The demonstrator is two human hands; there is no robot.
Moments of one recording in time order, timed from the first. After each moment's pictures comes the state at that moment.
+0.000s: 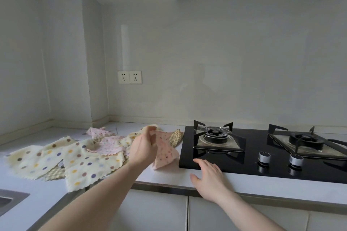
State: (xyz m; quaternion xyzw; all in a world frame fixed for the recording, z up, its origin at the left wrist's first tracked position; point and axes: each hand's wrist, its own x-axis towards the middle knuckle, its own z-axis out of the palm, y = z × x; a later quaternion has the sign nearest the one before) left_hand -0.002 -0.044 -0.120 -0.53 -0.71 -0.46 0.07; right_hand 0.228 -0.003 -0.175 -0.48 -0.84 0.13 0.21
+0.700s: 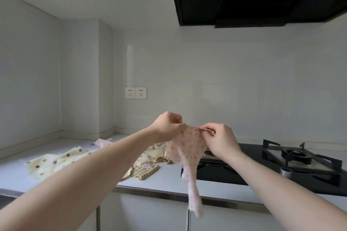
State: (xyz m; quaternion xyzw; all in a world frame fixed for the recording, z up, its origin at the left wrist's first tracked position) left_hand 0.061 -0.118 0.034 -0.66 -0.63 -0.41 -0.04; right_hand 0.250 -0.051 -0.010 -0.40 -0.77 0.14 0.48
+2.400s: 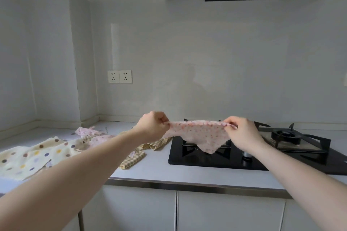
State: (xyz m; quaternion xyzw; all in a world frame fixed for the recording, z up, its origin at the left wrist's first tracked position) left_hand 0.051 -0.065 -0.023 -0.64 -0.68 -0.36 -0.02; right_hand 0.335 0.015 -0.045 -0.48 -0.76 0.11 0.43
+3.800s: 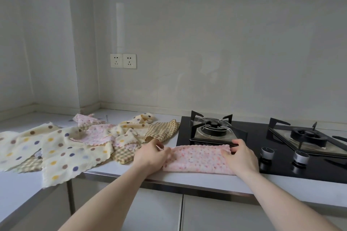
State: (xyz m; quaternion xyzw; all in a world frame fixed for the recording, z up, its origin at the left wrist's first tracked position) left_hand 0.016 -0.005 -0.167 -0.52 -0.78 -0.34 -0.08; right_hand 0.284 0.087 -0.165 -0.63 -0.68 0.12 0.36
